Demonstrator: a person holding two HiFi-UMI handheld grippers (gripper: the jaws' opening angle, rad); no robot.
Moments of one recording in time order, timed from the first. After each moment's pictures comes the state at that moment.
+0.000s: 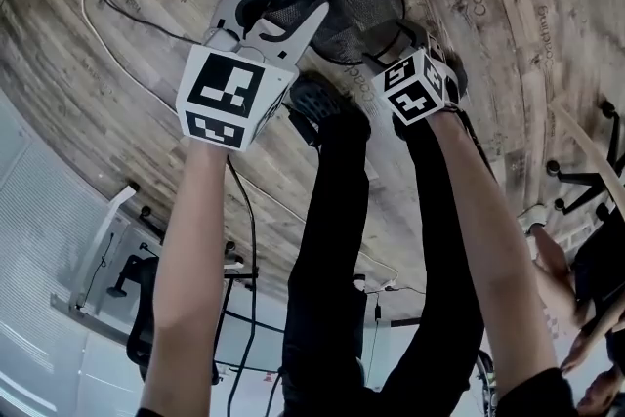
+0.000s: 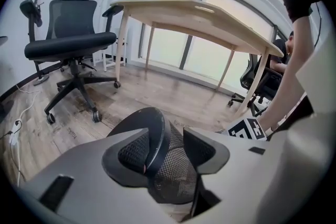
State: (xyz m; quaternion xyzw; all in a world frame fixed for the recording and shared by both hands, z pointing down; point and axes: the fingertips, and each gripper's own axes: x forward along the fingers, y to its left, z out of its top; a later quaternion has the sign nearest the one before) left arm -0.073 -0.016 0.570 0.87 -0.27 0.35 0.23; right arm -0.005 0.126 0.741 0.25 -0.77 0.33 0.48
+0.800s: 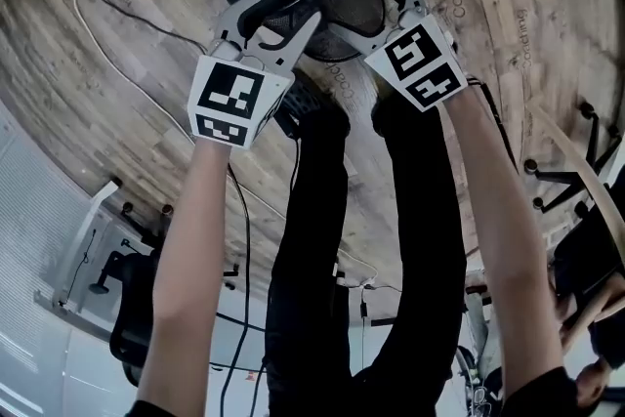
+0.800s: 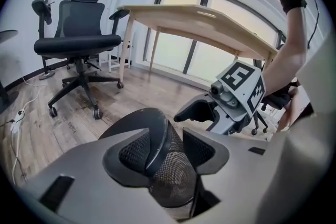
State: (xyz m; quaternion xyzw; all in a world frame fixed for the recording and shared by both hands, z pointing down) left arm -0.065 0.000 0.569 0.87 -0.30 0.32 0.24; right arm -0.028 0.017 0.618 0.23 -0.88 0.25 0.33
